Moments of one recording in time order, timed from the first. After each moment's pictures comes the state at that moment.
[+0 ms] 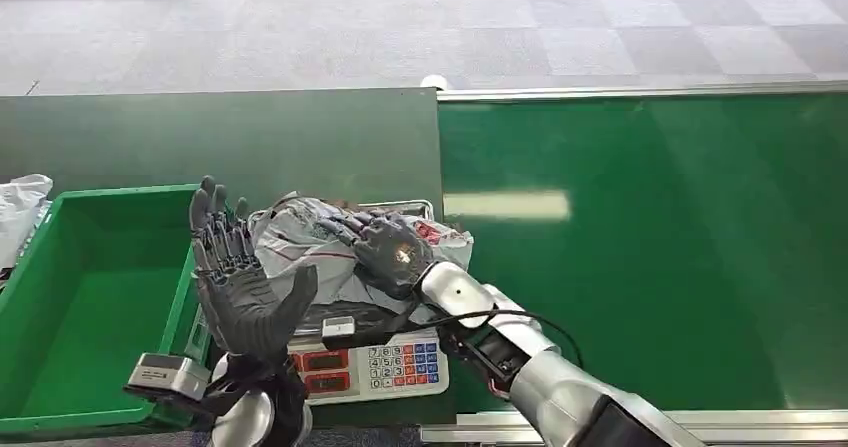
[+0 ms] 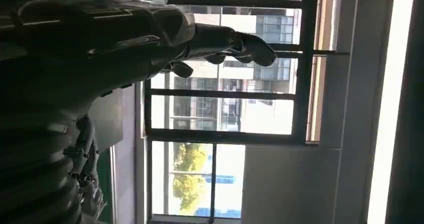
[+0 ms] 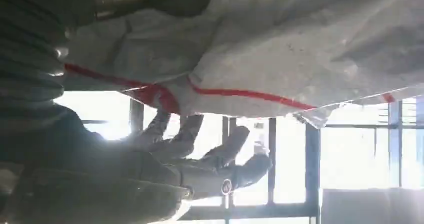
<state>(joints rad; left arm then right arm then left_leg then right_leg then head) -0.08 -0.19 -0.38 -1.64 0.05 0.41 -0.69 -0.79 0.20 1.03 -0.39 1.06 -0.58 -0.32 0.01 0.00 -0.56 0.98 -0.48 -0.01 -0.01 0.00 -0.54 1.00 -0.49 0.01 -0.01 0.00</state>
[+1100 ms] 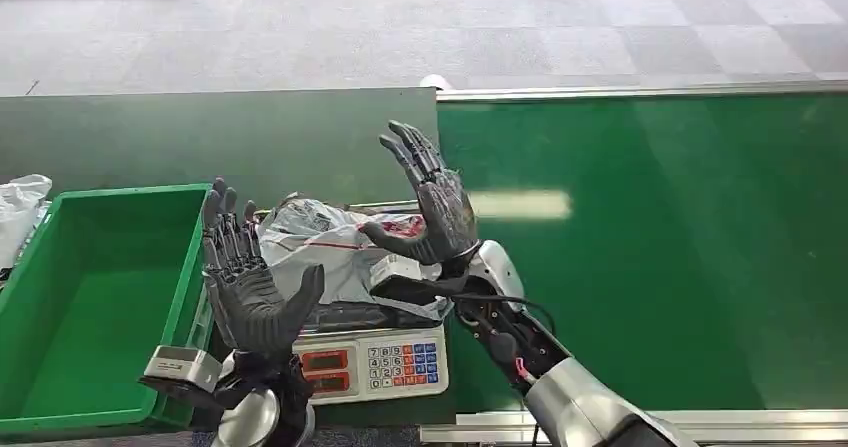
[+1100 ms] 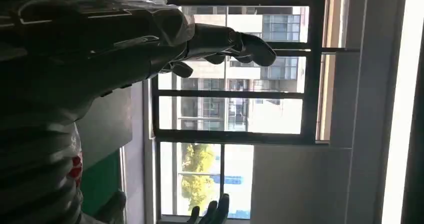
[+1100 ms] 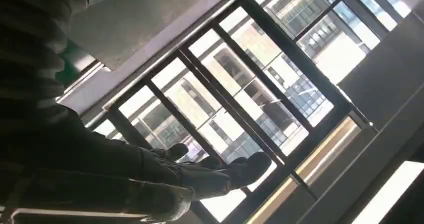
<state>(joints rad) -0.09 -0.19 -0.38 -1.60 0.05 0.42 -0.69 -0.69 0.16 0.74 -0.67 0.48 -0.58 -0.70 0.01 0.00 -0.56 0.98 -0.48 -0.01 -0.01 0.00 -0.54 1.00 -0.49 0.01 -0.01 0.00</state>
